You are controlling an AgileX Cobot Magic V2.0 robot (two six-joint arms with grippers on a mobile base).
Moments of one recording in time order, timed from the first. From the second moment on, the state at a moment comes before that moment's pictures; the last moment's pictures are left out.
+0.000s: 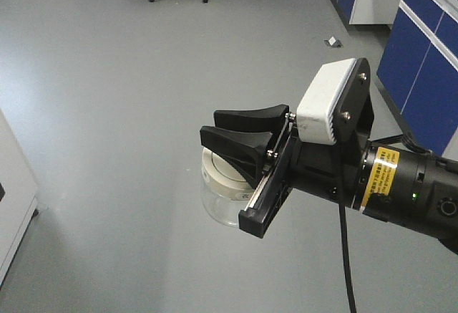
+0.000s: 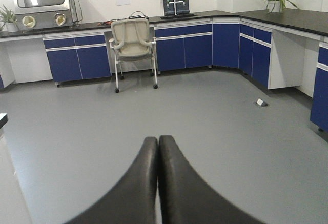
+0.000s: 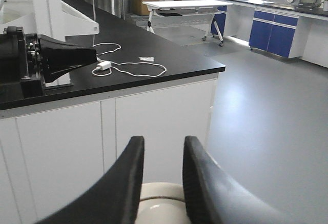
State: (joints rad) left arm -0.02 0.77 -0.34 0.09 -0.33 -0.01; right arm 0.55 1.23 -0.74 -1.05 -0.61 0.86
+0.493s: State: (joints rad) left arm -0.02 0.77 -0.34 0.09 -0.33 -0.01; right arm 0.55 1.23 -0.74 -1.05 -0.61 0.86
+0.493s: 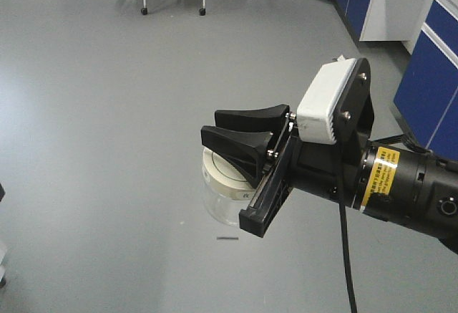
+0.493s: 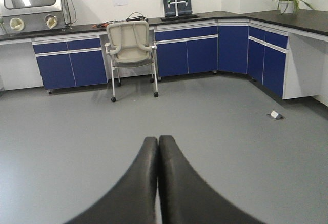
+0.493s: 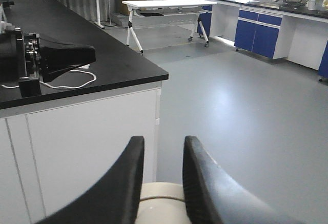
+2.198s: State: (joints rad) left arm -0.02 0.77 -0.34 0.09 -0.33 -0.01; right arm 0.55 1.23 -0.74 -1.05 -0.61 0.86
